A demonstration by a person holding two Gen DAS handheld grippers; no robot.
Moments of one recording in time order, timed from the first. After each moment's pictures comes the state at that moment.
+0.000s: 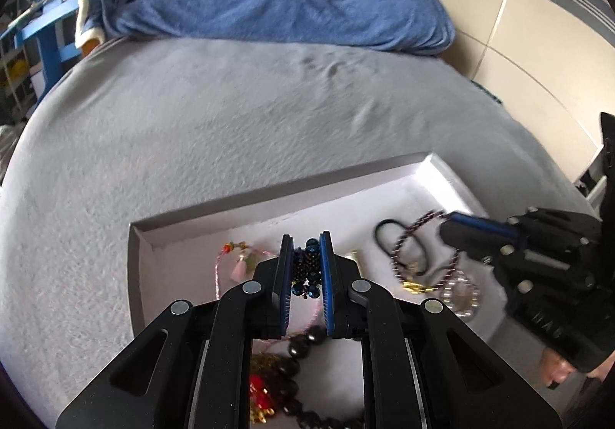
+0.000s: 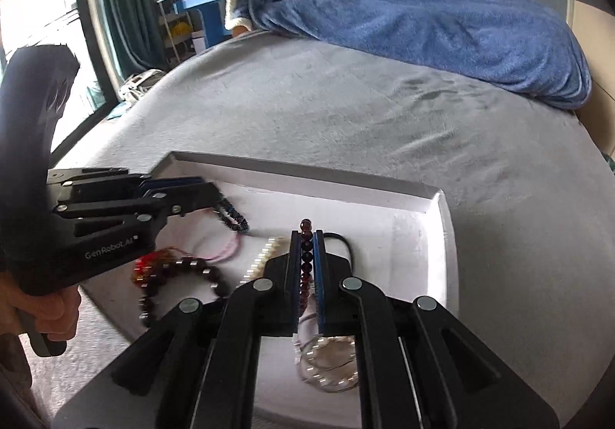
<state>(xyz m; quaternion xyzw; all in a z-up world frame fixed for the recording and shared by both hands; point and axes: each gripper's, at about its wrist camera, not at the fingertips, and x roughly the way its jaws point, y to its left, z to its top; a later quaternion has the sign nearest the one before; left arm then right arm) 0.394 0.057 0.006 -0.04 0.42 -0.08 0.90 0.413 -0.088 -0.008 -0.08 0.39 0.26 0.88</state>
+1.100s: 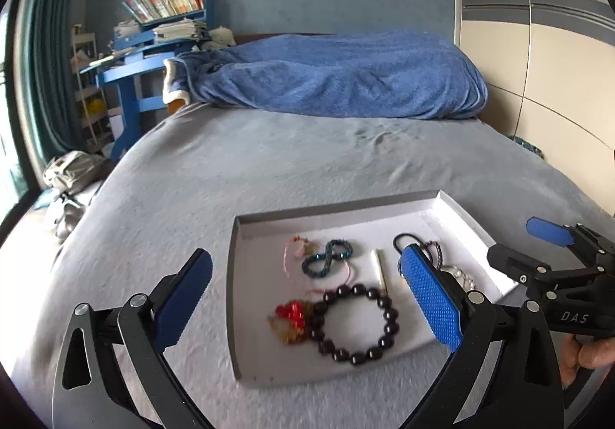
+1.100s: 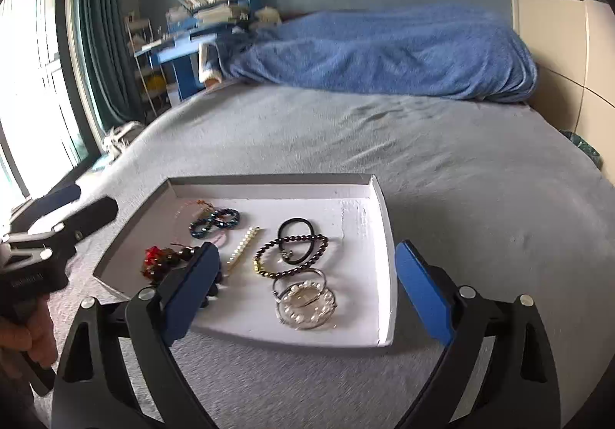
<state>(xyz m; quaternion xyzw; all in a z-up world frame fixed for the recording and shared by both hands) 0.270 0.045 0.050 -0.01 0.27 0.05 0.96 0.333 -0.147 0.007 -0.02 0.30 0.21 0.93</state>
